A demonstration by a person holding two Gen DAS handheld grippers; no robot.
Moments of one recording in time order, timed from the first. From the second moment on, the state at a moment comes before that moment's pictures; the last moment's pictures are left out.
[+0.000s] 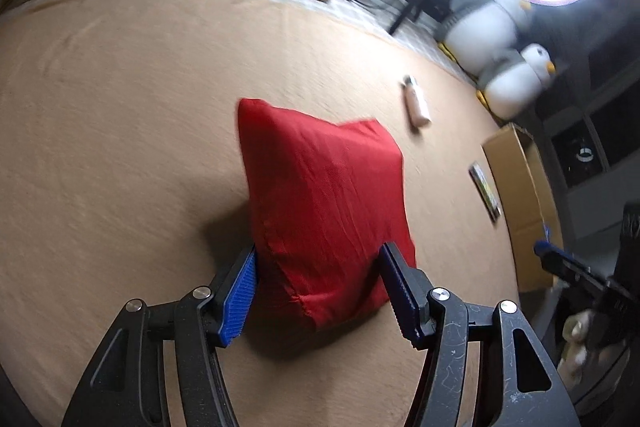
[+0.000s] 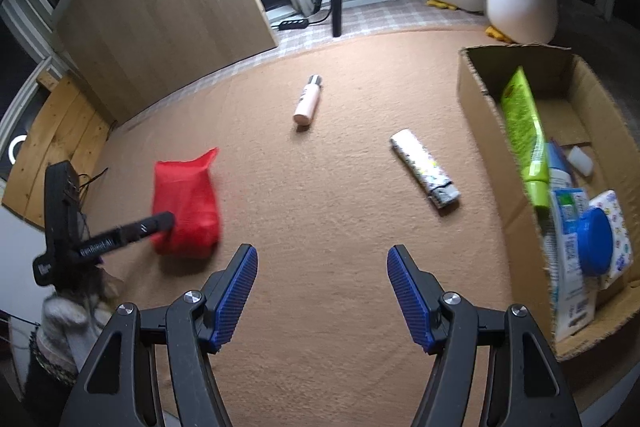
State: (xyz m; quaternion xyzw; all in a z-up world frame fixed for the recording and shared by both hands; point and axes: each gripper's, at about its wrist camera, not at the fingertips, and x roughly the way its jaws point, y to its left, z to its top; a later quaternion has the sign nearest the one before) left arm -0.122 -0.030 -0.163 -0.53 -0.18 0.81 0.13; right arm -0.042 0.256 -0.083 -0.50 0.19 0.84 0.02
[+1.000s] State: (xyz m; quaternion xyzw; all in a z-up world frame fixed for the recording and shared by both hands) left arm -0.124 -0.027 -0.163 -0.53 -0.17 0.82 0.12; right arm -0.169 0.162 -0.135 -0.57 0.17 0.79 -0.15
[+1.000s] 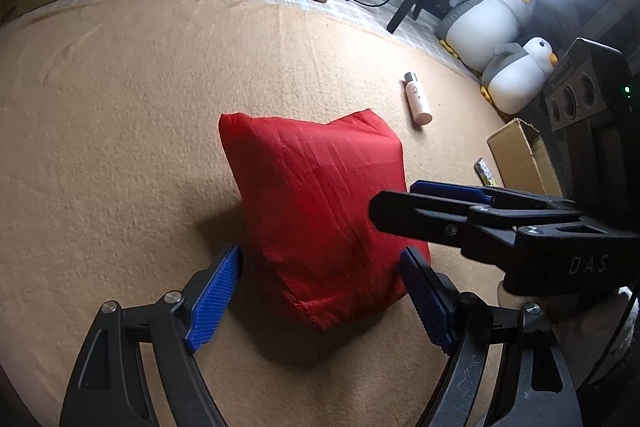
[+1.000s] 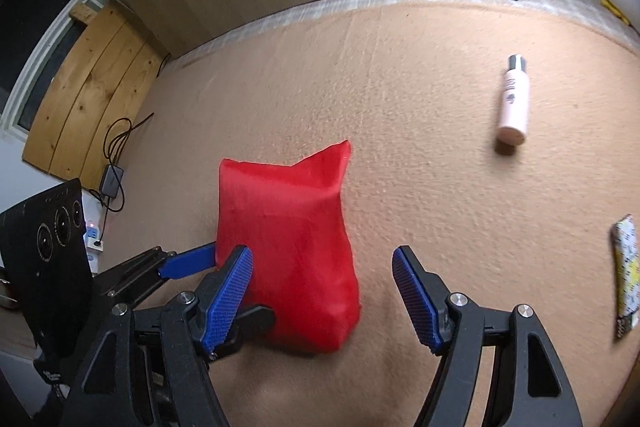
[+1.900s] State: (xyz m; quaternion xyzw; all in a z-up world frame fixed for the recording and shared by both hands) left arm -0.128 0.031 -0.117 -0.50 -0.17 0.84 0.16; right arm -0.145 0.179 -0.104 -0.53 0.16 0.82 -0.14
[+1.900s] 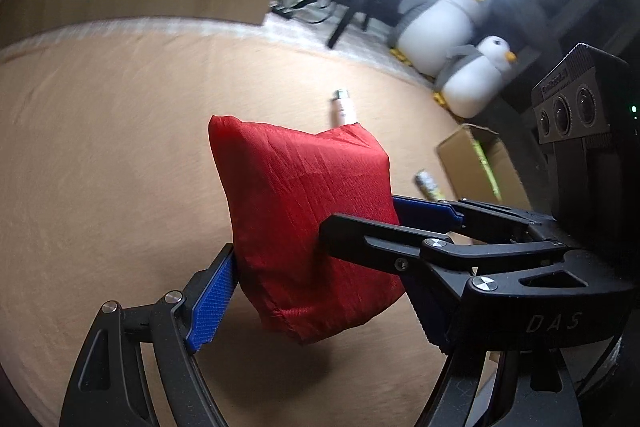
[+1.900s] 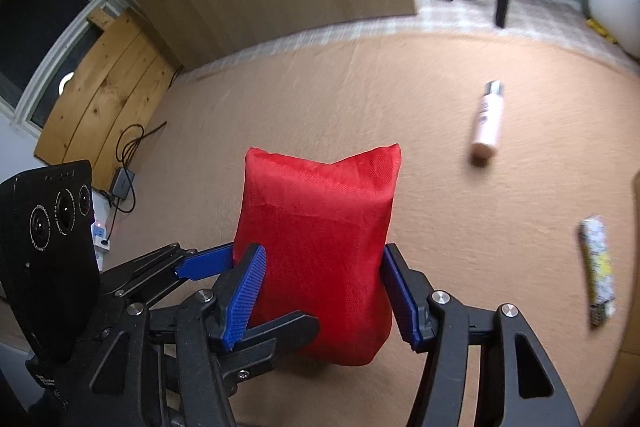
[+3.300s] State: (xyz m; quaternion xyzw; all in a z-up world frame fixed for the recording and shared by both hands) left arm -0.219 0.382 -0.081 -0.48 -0.07 0.81 0.34; right arm -0.027 0.484 -0.060 -0.45 0.23 0.86 0.07
